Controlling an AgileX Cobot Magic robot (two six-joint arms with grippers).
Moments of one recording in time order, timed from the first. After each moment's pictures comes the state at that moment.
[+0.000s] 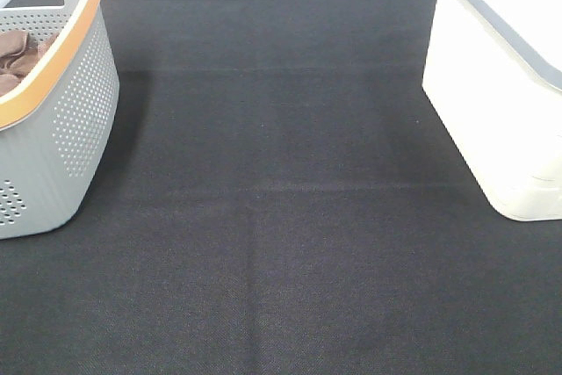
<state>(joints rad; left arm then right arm) 0.07 0.00 -0.50 -0.20 1.06 0.25 -0.04 -0.01 -0.50 0.06 1.07 -0.08</state>
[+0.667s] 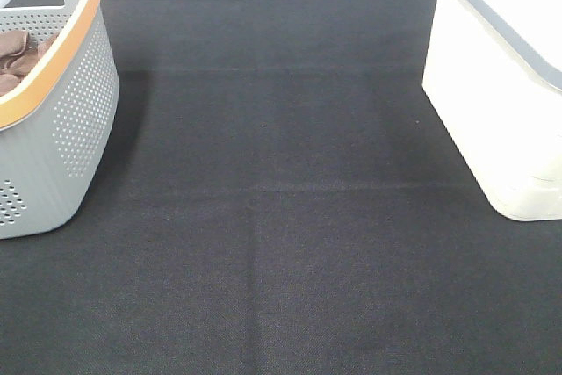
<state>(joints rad) 0.07 0.00 -0.50 -0.20 1.06 0.25 -0.04 -0.01 -0.50 0.06 1.07 -0.08</state>
